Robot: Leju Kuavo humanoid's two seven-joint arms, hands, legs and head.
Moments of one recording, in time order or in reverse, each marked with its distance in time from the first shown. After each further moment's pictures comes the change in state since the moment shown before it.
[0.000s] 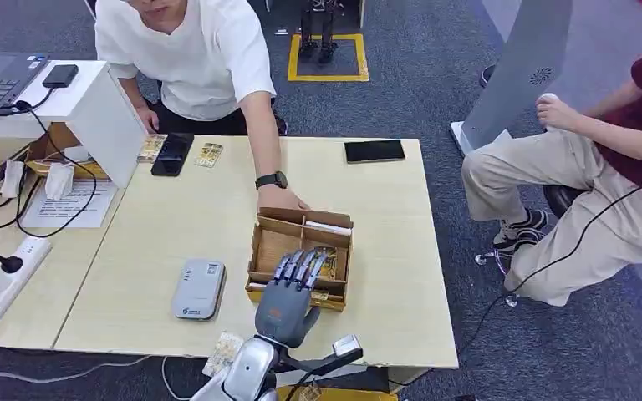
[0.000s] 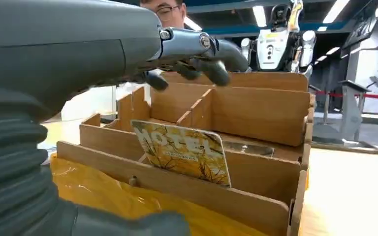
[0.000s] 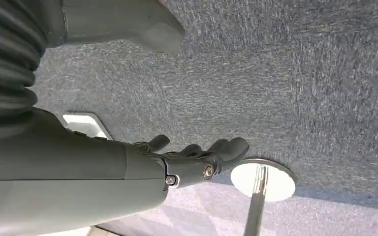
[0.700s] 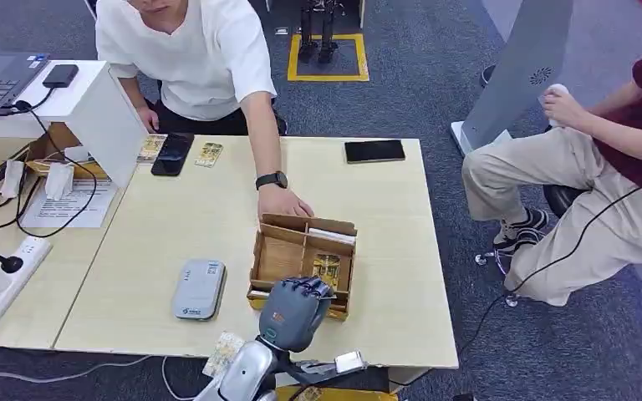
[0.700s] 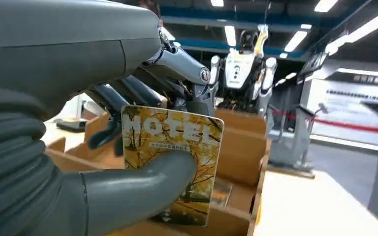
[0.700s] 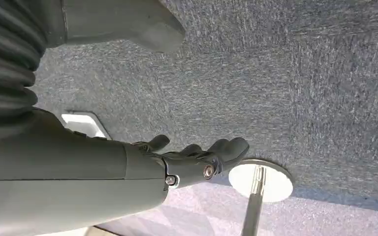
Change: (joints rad) left arm 0.059 0.002 0.031 -0.134 0.075 0.009 -0.229; right arm 0.000 0.000 0.019 0.002 -0.007 0.000 0.005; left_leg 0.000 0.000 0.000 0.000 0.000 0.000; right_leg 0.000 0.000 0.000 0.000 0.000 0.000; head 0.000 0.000
